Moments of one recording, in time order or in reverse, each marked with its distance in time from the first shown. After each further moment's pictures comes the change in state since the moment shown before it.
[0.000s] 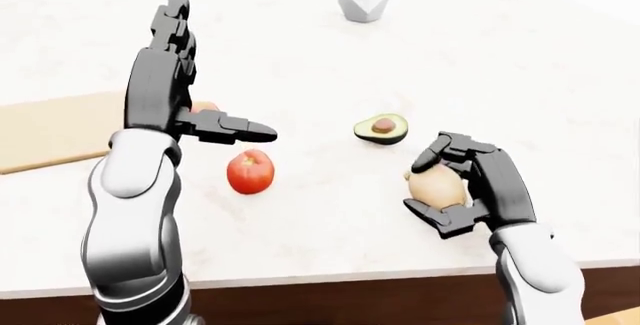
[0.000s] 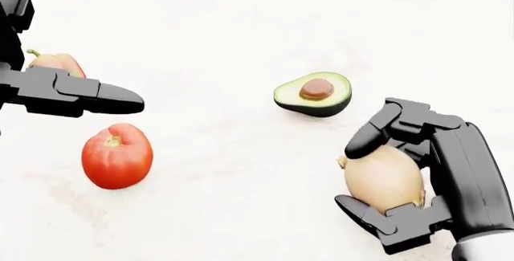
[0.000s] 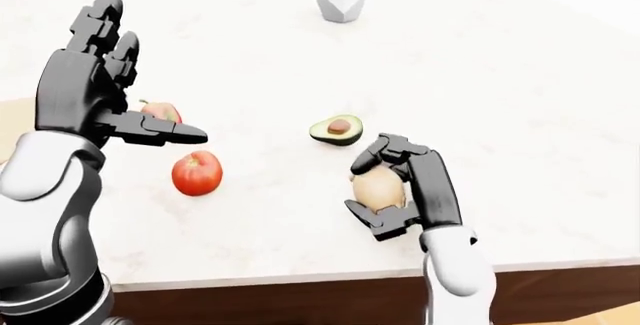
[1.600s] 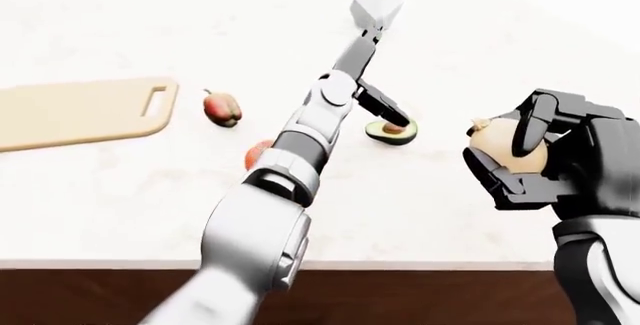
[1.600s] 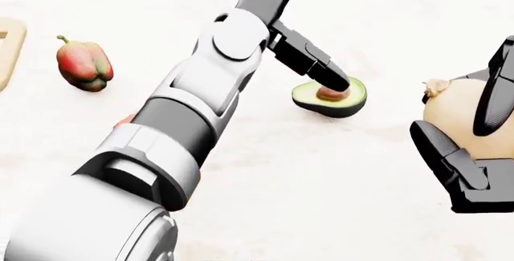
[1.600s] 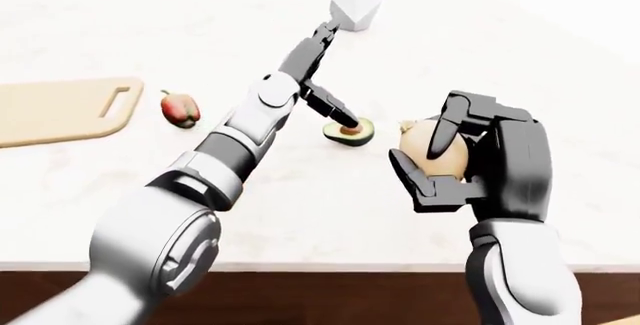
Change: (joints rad) left arm -0.868 -0.374 -0.085 1.920 0.176 -0.889 0.111; right arm -0.163 -0.175 -0.245 -0.243 0.572 0.294 -0.402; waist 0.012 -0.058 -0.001
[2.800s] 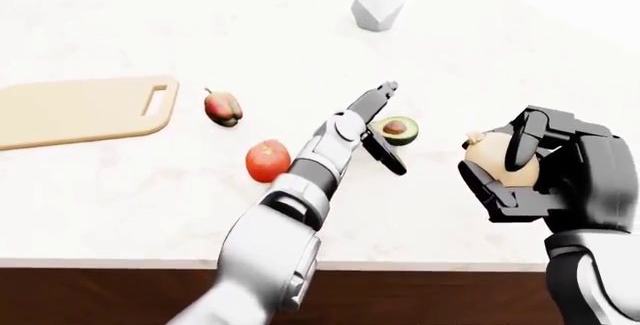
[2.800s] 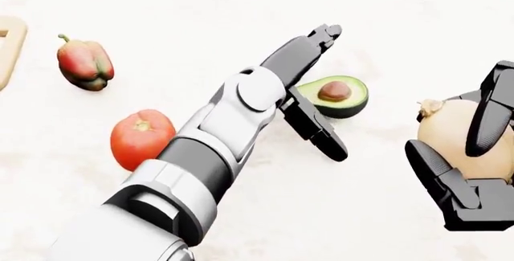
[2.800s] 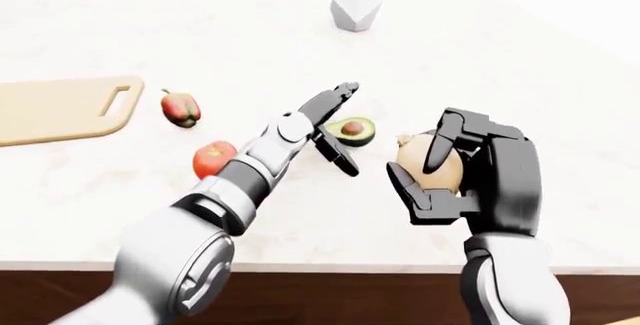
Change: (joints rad) left arm 0.108 -0.073 -0.042 0.023 0.138 0.065 -0.121; right arm 0.089 0.068 0.023 0.002 -0.067 -0.078 0.044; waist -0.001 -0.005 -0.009
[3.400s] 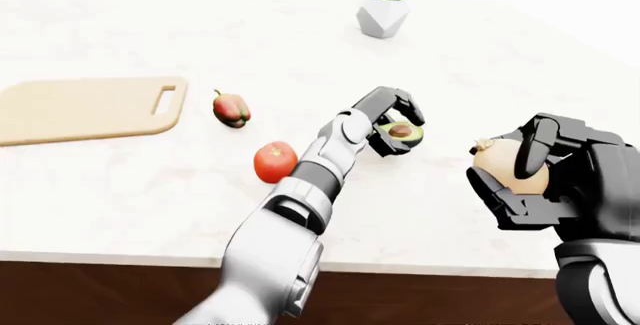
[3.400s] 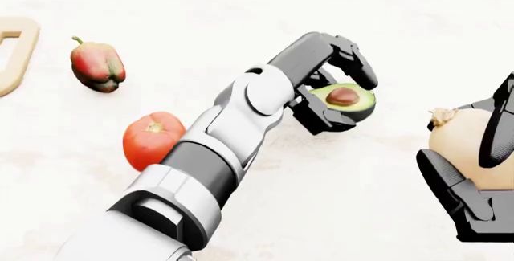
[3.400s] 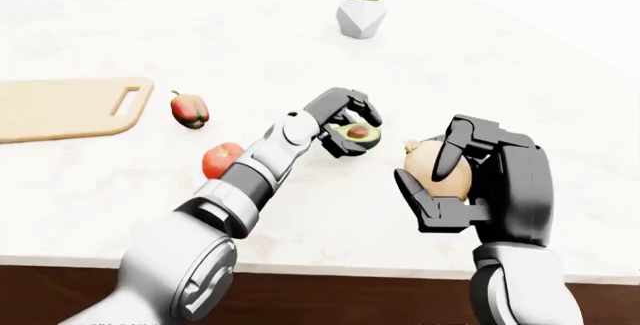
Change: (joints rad) left arm 0.021 -0.018 0.000 -0.048 0.106 -0.063 0.014; right arm 0.086 -0.106 -0.026 0.004 0.173 -0.070 -0.122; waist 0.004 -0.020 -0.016
